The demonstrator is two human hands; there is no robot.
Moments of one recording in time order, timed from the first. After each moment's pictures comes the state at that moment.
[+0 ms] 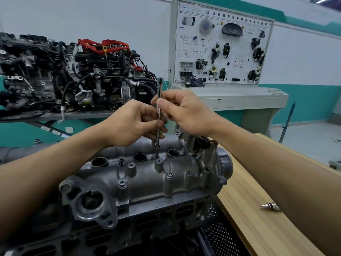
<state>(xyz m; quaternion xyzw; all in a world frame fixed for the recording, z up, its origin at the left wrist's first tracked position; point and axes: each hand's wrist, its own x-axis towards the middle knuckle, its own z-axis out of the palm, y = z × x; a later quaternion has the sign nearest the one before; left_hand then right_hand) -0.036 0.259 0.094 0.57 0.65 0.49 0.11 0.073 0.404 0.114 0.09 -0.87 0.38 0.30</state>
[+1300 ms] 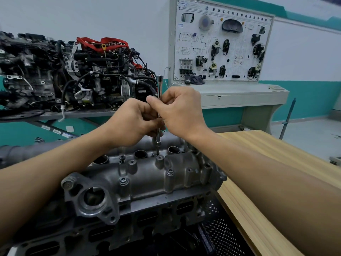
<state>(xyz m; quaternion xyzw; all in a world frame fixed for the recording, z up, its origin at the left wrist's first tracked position) -0.029 0.263 0.088 0.54 0.67 0.51 0.01 0.056 0.381 0.098 -0.04 -0.78 0.29 0.55</state>
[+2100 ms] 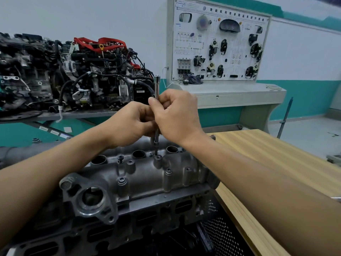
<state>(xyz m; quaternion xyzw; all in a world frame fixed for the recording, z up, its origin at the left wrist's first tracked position) -0.031 0.258 0.090 0.59 0.66 0.46 0.07 0.061 0.369 0.092 -0.05 -0.79 0.27 0.55</state>
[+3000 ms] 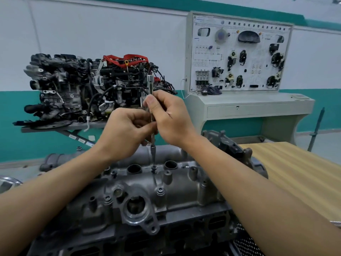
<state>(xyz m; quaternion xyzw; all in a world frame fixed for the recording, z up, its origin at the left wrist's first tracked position) -0.055 0.197 0.088 0.50 0.65 0.55 -0.12 0.005 0.324 0.104 0.14 -0.78 0.38 0.48</state>
